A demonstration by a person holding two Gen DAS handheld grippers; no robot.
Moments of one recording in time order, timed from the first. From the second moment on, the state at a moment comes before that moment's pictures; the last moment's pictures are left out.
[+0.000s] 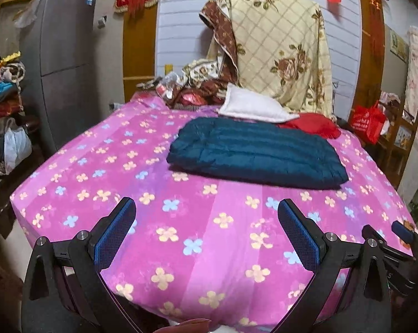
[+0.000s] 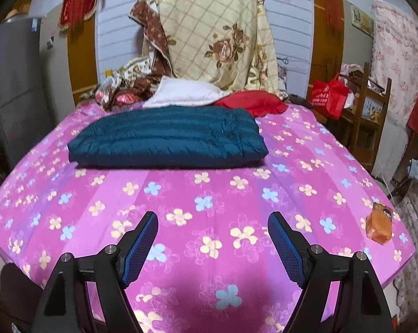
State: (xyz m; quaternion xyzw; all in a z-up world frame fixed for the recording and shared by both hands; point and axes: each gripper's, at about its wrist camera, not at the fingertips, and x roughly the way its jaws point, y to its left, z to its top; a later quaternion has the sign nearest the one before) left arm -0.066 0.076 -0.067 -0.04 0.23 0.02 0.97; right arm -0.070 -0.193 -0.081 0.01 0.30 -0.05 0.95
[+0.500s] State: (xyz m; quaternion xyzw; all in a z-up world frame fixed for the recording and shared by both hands) left arm -0.044 0.050 -0.106 -0.02 0.32 -0.01 0.95; right arm -0.056 -0.200 -0.110 0.02 0.36 -0.06 0.93
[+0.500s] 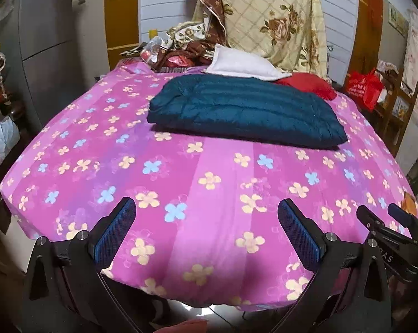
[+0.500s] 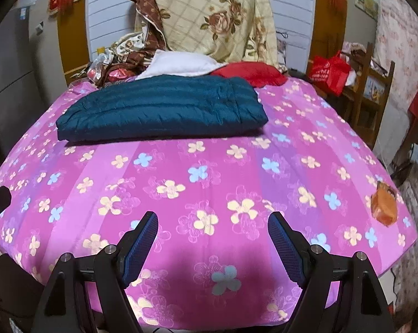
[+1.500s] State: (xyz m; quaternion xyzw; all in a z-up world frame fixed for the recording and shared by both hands) left arm -0.042 0.045 -0.115 -0.02 0.34 -0.01 0.94; right arm -0.057 -0.188 -0.114 0.00 0.36 -0.05 0.93
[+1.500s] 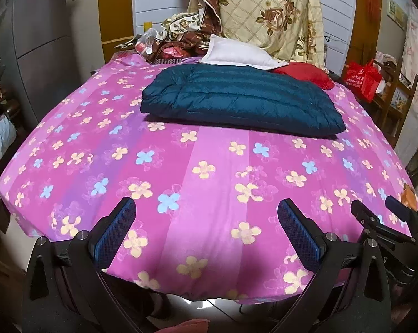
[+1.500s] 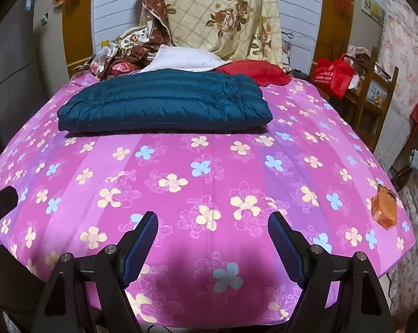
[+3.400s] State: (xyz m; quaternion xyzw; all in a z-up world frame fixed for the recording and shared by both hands) left arm -0.039 0.040 -0.133 -0.01 0.36 -0.02 0.93; right arm -0.054 -0.180 -0.130 -0.01 0.37 -0.04 0.93
